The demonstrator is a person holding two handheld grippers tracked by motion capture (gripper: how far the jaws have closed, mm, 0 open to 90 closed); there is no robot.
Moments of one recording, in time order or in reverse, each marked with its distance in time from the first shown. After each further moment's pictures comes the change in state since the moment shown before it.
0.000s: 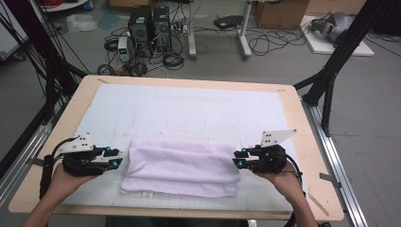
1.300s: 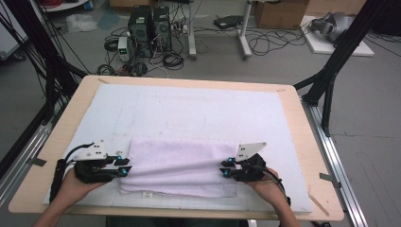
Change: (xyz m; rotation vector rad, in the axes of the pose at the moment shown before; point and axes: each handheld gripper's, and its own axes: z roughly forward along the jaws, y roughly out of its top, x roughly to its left) left arm -0.023 -0.003 0.024 0.084 -0.068 0.060; right arm 0.007 -0.024 0.060 0.187 -0.091 -0.143
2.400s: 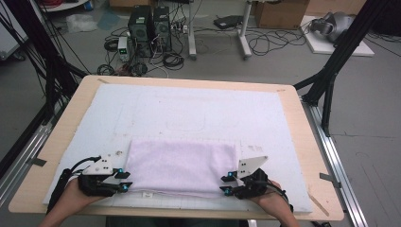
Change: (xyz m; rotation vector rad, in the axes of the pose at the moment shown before) left arm -0.018 -0.026 0.001 0.107 -0.014 0.049; right arm 0.034 -0.016 -0.009 0.000 0.120 -0.050
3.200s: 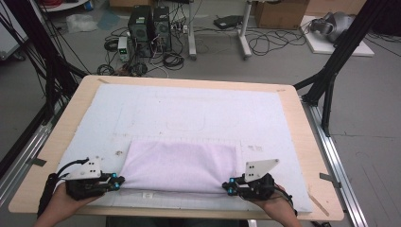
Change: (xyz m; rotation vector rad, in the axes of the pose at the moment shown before) left arm -0.010 -0.006 -0.020 -0.046 0.004 0.003; right arm 0.018 0.004 -0.019 -0.084 0.025 0.016
